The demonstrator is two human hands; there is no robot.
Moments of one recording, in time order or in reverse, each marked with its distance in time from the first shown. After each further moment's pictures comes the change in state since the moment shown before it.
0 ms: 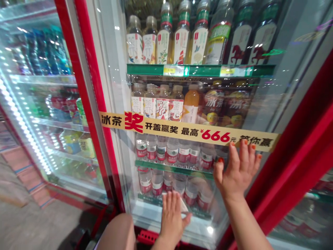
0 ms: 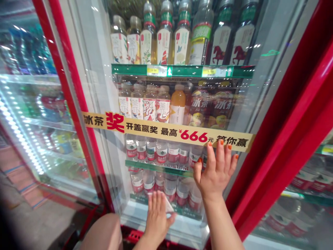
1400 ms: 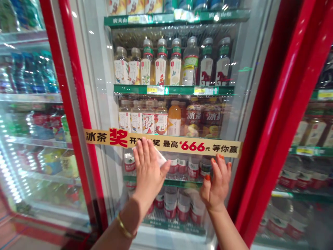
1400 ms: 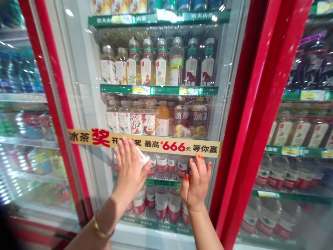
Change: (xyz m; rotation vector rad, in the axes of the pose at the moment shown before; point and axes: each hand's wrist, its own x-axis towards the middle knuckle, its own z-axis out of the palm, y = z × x) left_hand 0.252 -0.041 -0.048 0.033 0.031 0.034; right_hand -0.008 0.005 -0.003 0.263 0.112 -0.007
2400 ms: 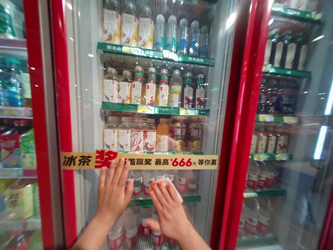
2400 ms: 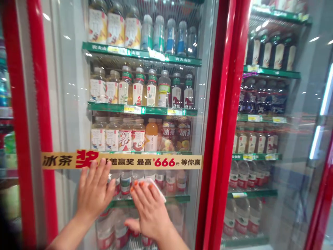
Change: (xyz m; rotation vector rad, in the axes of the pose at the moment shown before) left_hand 0.013 -0.091 -0.018 -0.167 0.127 0.176; right_hand 0.010 -0.080 0.025 -0.212 -0.307 -0.443
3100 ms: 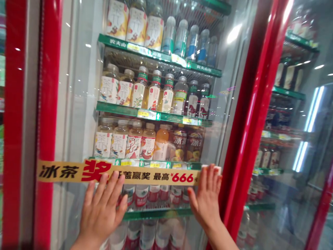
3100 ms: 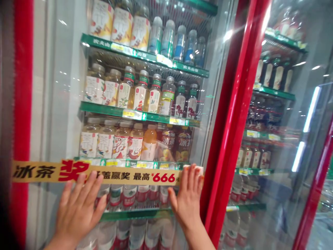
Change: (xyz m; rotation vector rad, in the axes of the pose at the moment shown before) left_hand -0.002 0.000 0.001 0.006 0.014 -0.004; right_hand 0.017 0.105 -0.019 -0.211 -0.063 0.291
